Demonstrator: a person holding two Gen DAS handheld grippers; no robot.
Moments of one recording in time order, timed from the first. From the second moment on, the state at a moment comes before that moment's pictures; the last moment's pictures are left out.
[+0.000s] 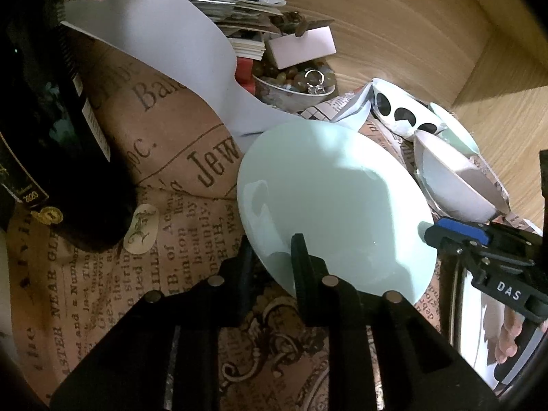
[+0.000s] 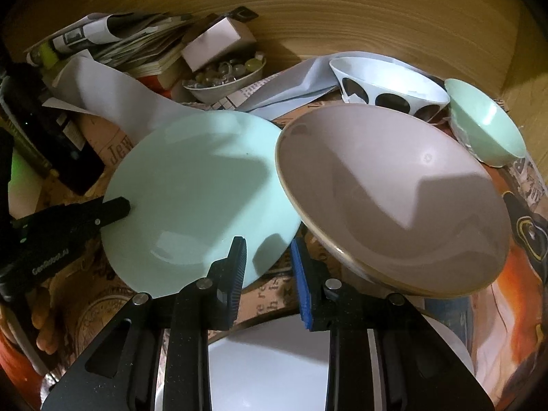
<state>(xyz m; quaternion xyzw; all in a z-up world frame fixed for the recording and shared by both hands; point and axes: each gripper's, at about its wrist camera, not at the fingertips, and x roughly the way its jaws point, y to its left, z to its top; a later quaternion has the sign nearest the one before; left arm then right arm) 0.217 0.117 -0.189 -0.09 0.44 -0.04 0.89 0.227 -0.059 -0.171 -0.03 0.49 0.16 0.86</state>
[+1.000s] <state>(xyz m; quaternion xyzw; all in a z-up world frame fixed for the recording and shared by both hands) 0.141 0.158 -0.189 -0.15 0.43 -0.03 0.89 0.185 0.003 -0.171 -0.11 0.49 0.27 0.82</state>
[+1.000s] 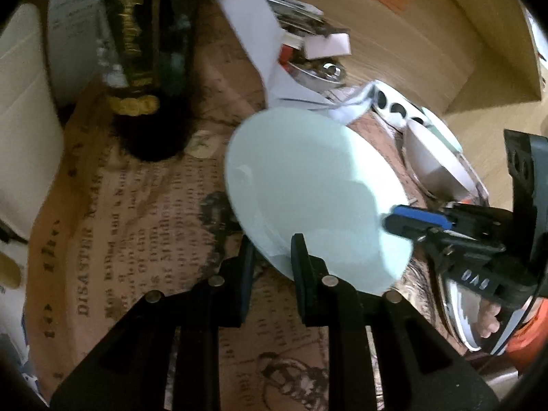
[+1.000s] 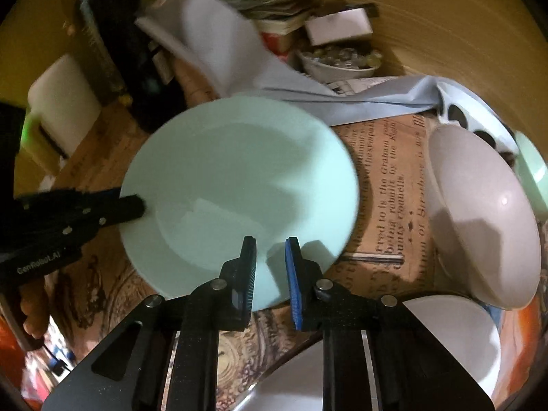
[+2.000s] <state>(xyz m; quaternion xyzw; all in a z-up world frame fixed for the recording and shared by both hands) 0.175 0.159 -0.190 -0.11 0.43 -0.01 0.89 0.238 -0.014 -0.189 -0.06 0.51 0.24 0.82</state>
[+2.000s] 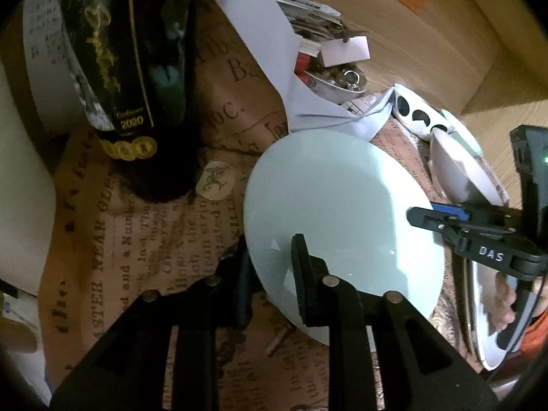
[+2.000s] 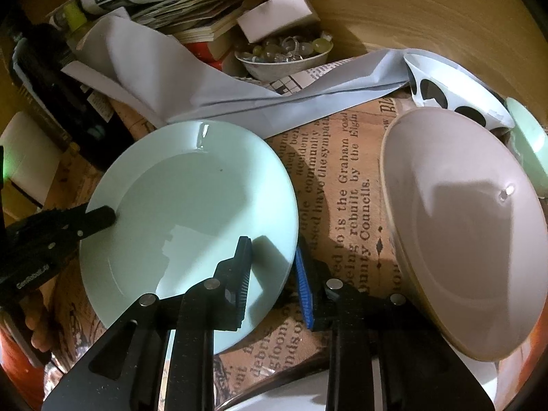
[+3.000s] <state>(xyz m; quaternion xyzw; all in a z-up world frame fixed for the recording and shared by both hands) 0.092 0.127 -0.130 -0.11 0.35 0.01 0.93 0.154 -0.058 -0.126 0.01 0.43 0.29 0.85</state>
